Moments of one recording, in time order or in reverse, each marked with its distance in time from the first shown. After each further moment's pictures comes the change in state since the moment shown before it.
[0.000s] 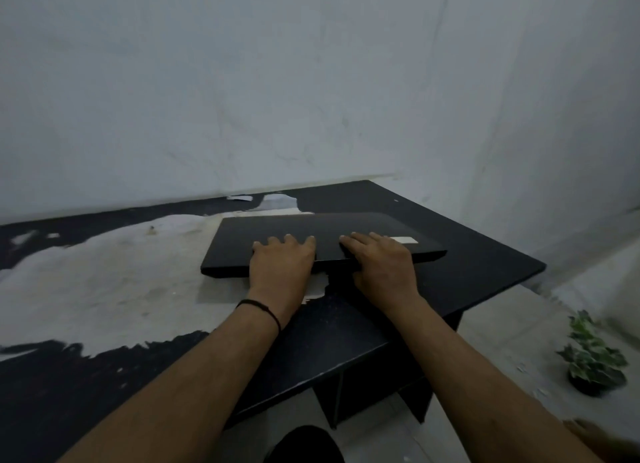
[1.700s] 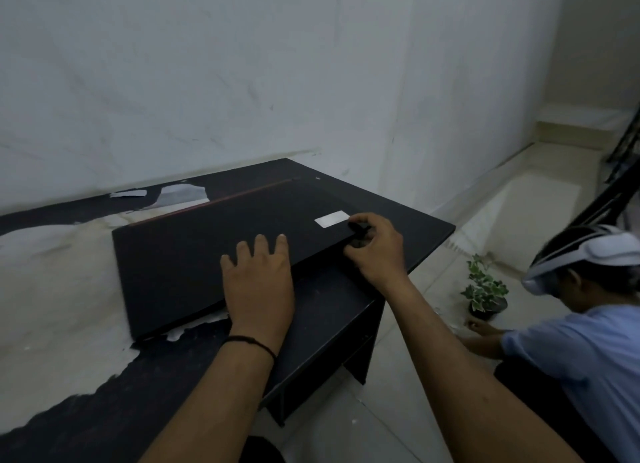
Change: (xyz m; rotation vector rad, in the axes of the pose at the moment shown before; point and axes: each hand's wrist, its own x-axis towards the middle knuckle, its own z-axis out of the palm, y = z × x) left_hand 0.014 0.081 0.031 -0.220 0.015 -0.021; right_hand -0.036 0.094 0.003 0.635 0.180 0.715
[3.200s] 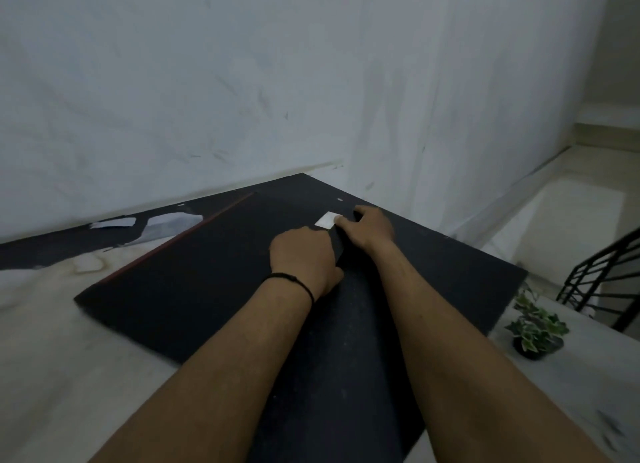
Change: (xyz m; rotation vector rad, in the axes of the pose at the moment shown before) left_hand 0.172 0.039 0.025 0.024 -0.277 0.171; right_hand 0.171 0.026 0.093 -0.234 -0.200 0.247
